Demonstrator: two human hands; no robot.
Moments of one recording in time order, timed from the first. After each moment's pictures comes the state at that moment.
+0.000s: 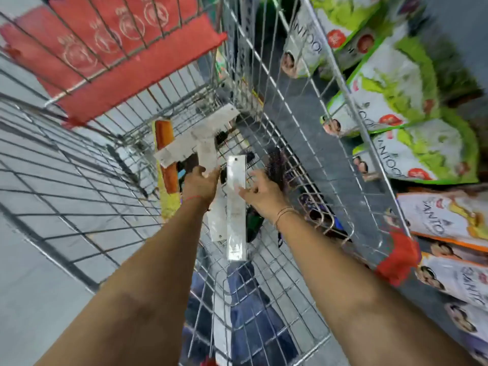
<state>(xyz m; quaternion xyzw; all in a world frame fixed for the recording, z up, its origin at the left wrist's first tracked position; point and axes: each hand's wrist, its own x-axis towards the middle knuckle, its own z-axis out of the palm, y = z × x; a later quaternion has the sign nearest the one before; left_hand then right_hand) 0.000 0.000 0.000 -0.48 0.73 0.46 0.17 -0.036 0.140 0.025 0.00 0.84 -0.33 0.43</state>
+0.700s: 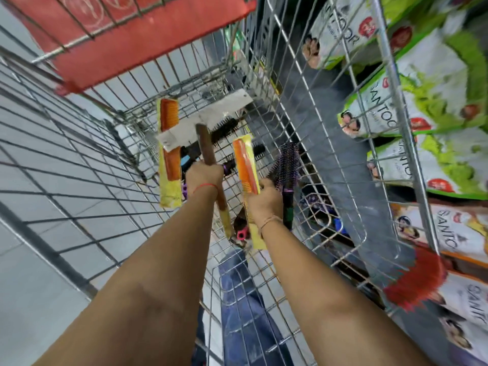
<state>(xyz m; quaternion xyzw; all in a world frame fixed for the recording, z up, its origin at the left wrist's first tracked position) -0.006 -0.001 -0.014 -0.59 0.66 0.44 0.15 -0.010 0.117 0.010 0.14 0.89 -0.28 0.34</state>
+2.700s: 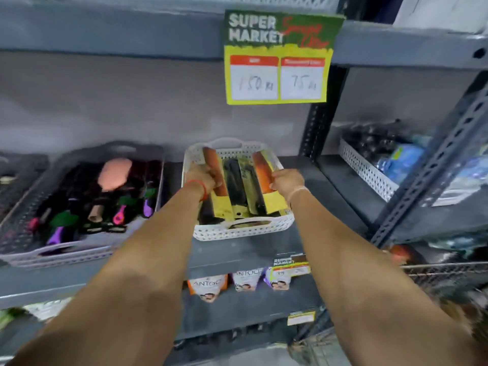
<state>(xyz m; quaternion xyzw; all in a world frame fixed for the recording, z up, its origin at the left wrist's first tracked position) -0.037 0.590 0.389 0.27 0.89 0.33 0.16 0.099 0.717 0.402 0.47 0.78 -0.40 -0.14</state>
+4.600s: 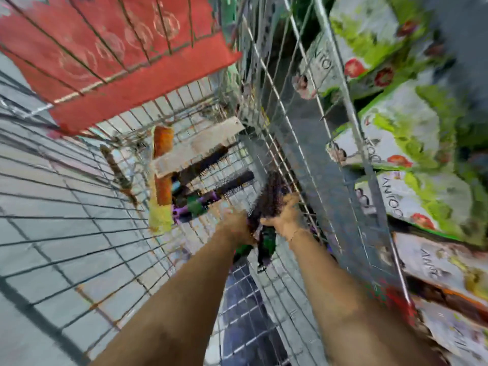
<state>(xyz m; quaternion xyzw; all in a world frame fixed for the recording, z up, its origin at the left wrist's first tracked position) -0.016 0.066 -0.009 -0.22 0.80 0.31 0.46 -0.074 0.182 -0.023 0.15 0.83 -0.28 0.45</state>
